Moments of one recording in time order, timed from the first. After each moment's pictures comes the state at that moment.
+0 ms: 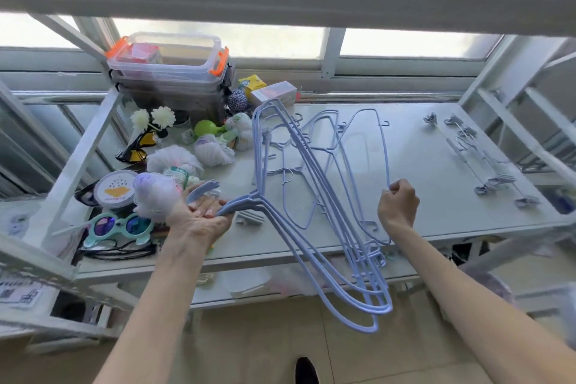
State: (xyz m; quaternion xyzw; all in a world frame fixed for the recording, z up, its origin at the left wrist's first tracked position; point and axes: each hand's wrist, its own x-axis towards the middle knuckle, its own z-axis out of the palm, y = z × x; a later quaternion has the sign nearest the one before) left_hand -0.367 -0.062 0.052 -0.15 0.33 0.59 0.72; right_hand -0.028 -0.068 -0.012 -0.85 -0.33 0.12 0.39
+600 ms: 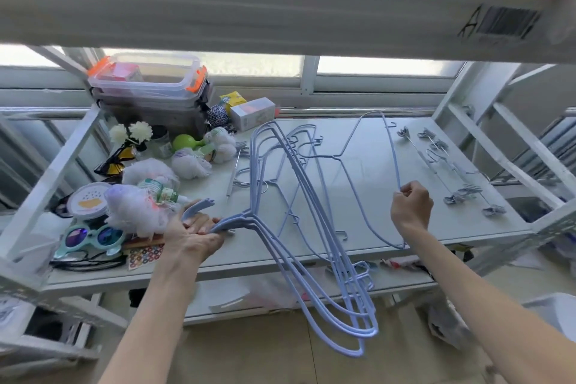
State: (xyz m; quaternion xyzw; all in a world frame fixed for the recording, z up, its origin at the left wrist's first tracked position) left_hand -0.325 -0.075 0.041 -0.16 0.35 0.57 0.73; right_hand 0.048 -0.088 0.026 -0.84 -0.34 0.09 0.41
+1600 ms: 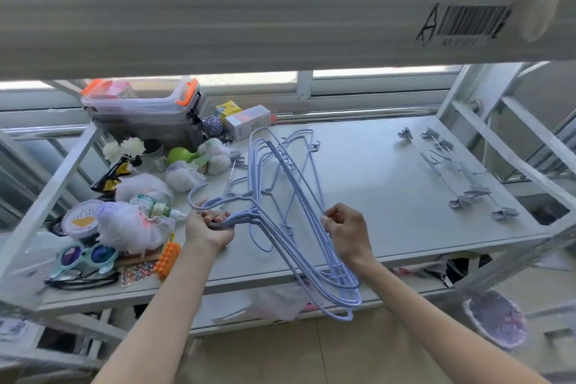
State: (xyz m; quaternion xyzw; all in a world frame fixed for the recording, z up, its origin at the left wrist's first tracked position) left_hand -0.283 -0.028 0.014 -0.13 0.37 0.58 0.71; right_hand -0.033 -0.099 0.007 -0.69 -0.47 0.33 0.45
